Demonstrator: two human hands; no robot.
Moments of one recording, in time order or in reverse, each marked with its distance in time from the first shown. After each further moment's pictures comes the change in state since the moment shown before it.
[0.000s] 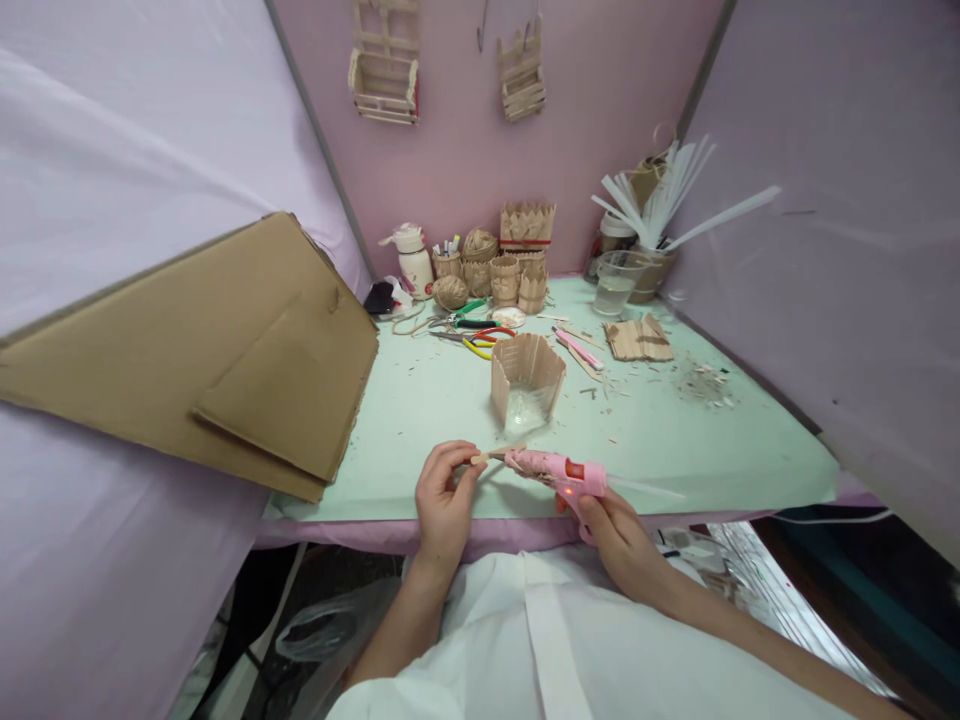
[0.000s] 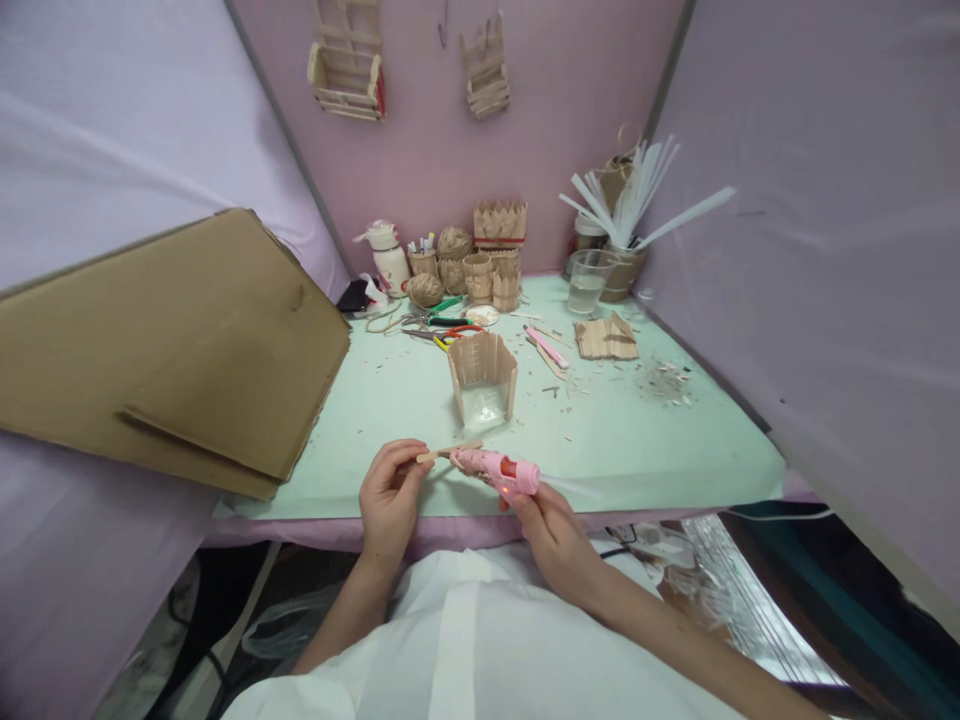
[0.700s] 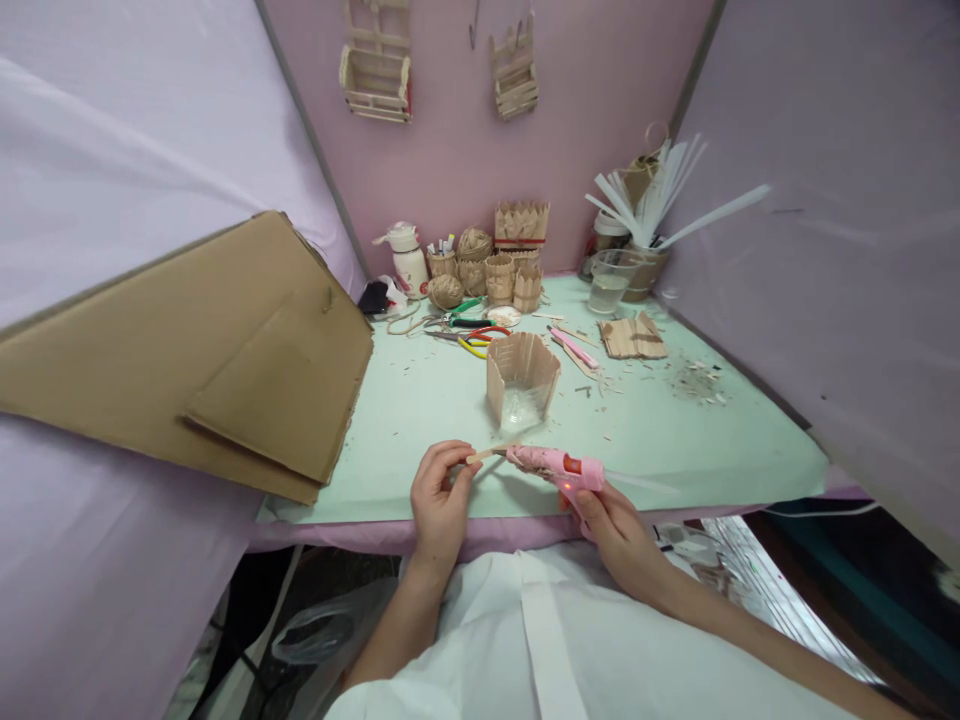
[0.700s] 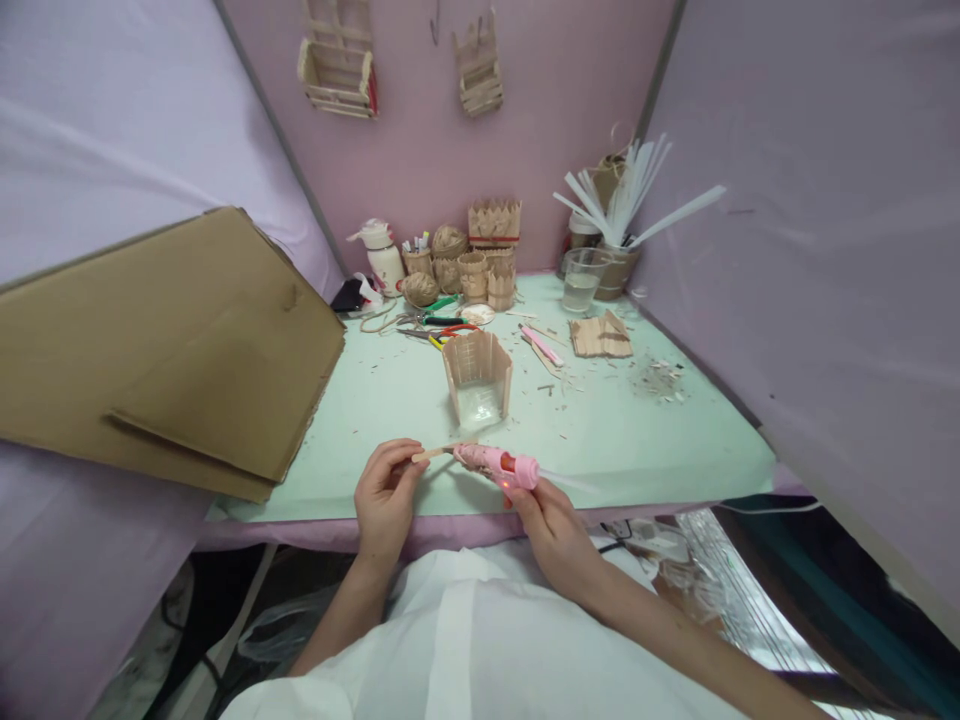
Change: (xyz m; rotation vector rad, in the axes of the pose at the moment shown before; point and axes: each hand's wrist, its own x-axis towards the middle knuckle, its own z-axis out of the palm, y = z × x) left_hand -0.001 -0.002 -0.001 0.019 -0.006 -0.006; right_hand -0.001 0.001 -0.004 -0.071 0.044 0.058
